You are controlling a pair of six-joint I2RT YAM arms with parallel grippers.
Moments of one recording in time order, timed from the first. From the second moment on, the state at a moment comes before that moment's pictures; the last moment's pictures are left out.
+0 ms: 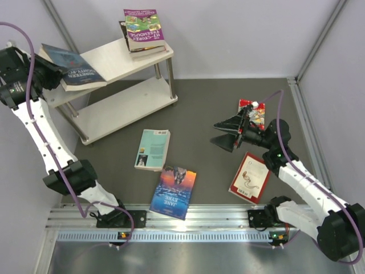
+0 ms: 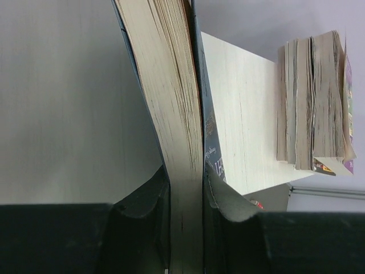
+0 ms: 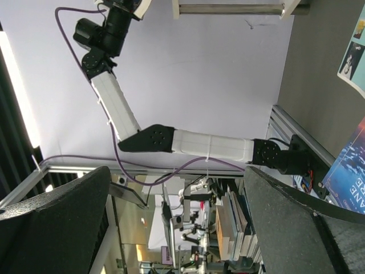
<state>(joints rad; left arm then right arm) 0.56 1.66 2.20 -0.97 0.47 -0.60 0.36 0.97 0.61 0.45 -0.82 1.61</state>
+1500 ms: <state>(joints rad) 0.48 1.26 2.06 -1.24 0.01 -0.53 0.50 1.10 0.64 -0.16 -0.71 1.10</state>
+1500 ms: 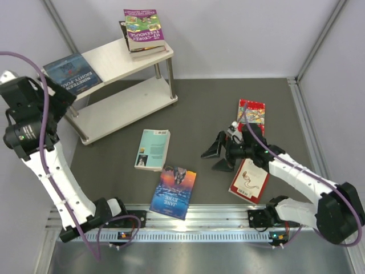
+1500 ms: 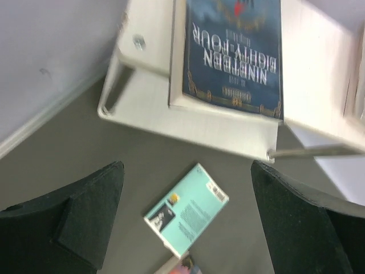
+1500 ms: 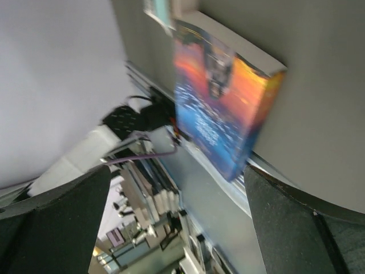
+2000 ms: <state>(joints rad) 0.10 0.87 1.24 -1.13 0.14 -0.63 0.80 1.26 0.61 -0.30 -0.51 1.05</state>
